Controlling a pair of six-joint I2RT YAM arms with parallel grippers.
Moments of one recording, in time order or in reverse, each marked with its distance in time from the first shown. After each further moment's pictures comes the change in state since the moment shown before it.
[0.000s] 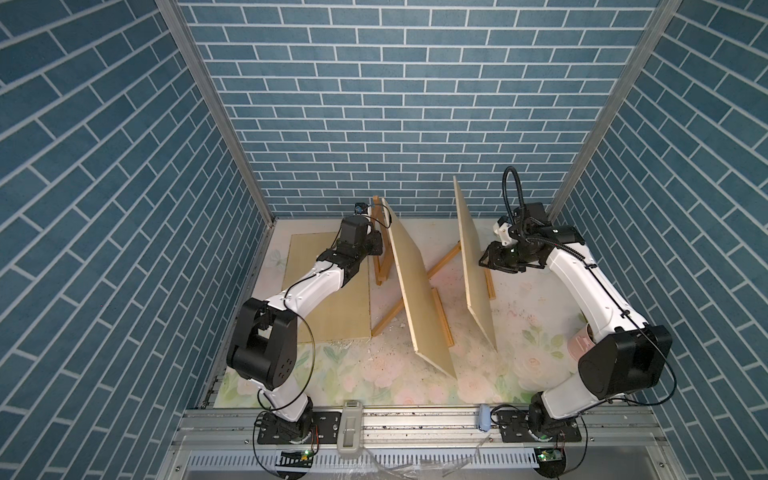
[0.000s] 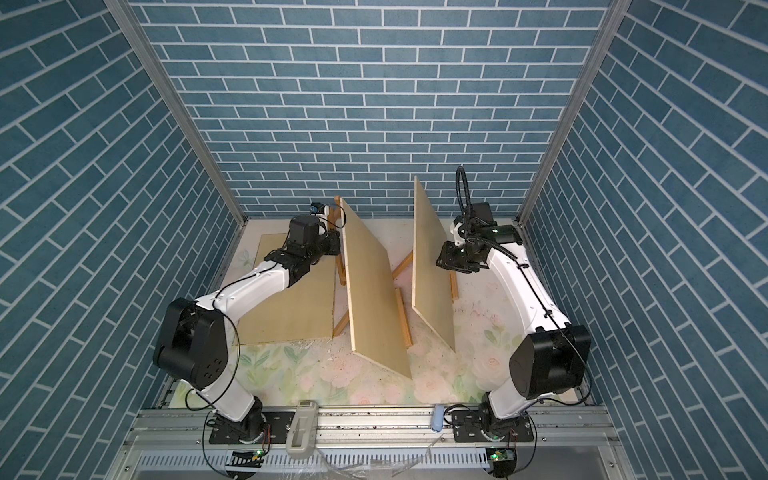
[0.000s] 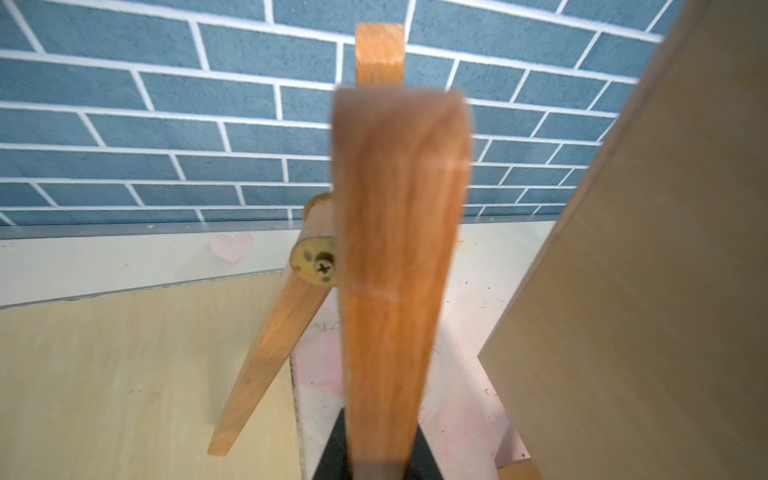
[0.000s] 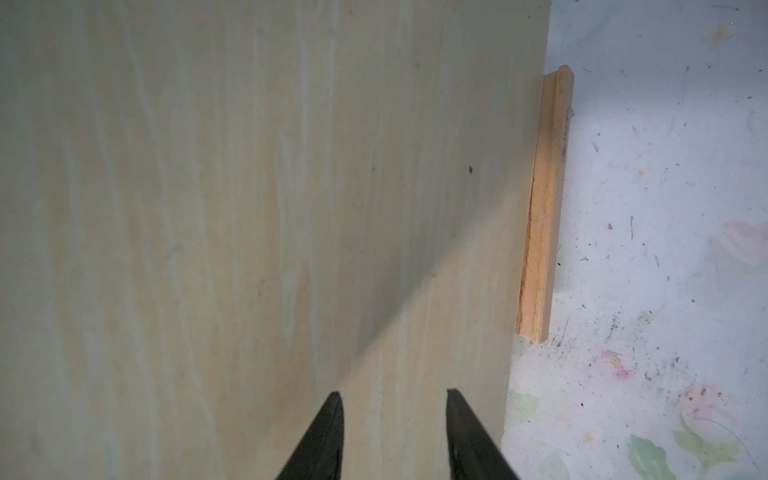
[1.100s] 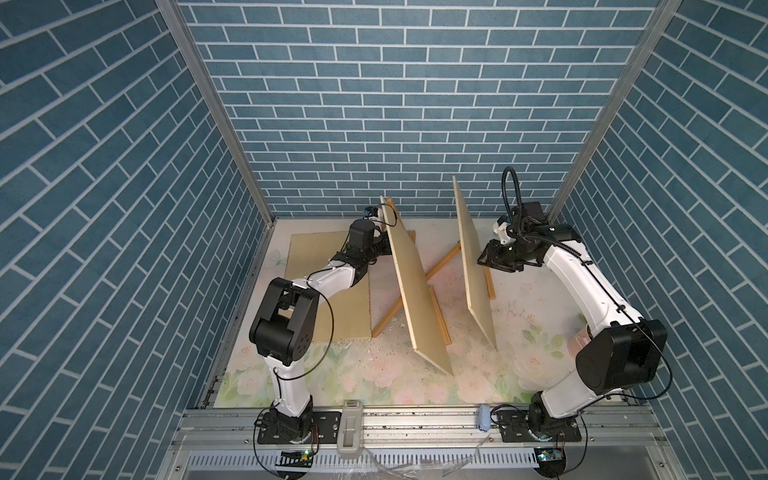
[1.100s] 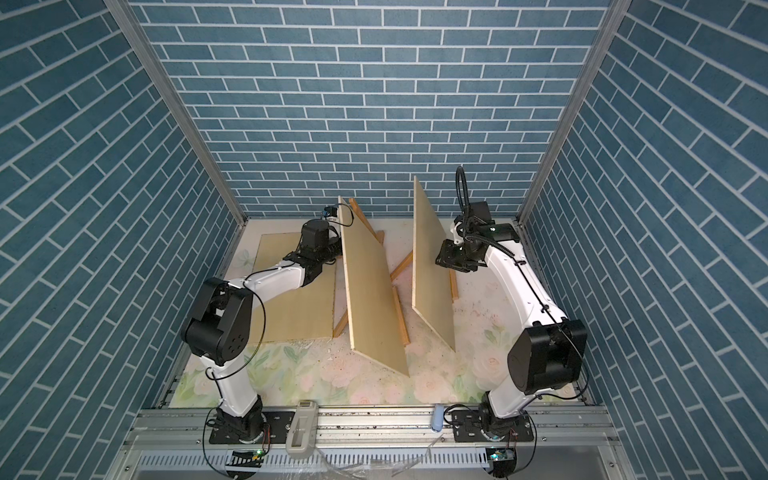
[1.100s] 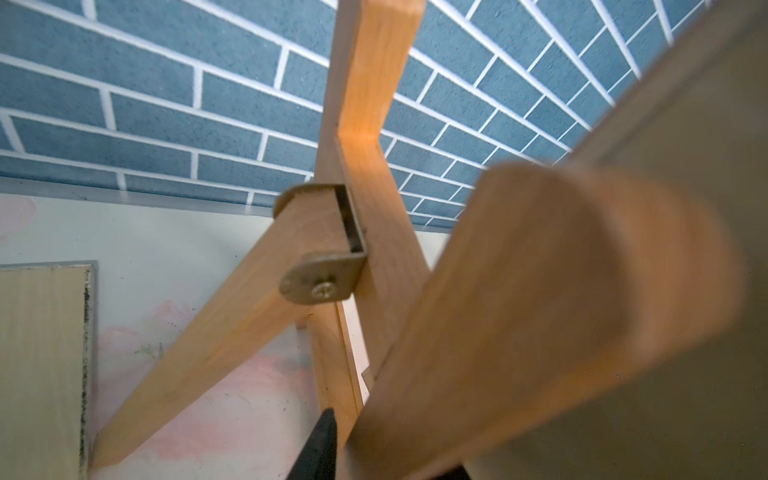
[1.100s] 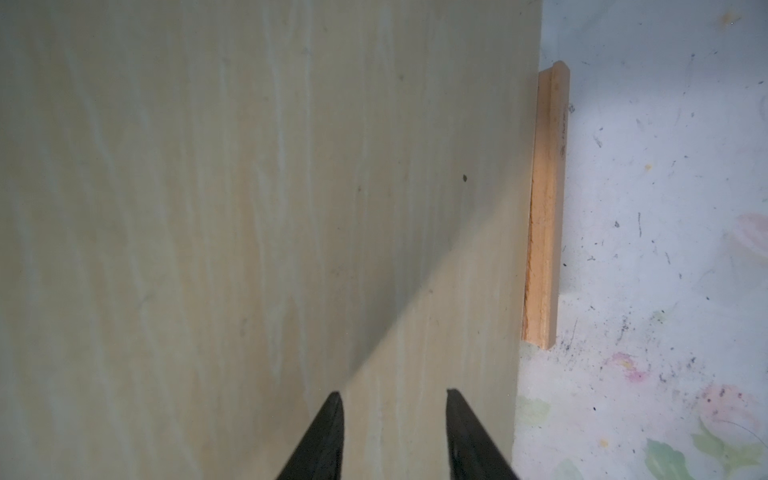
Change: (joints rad) left arm -0.016 0.205 0.000 0.334 0.296 -0.243; right arm 0.000 0.032 0.016 0.002 0.001 0.045
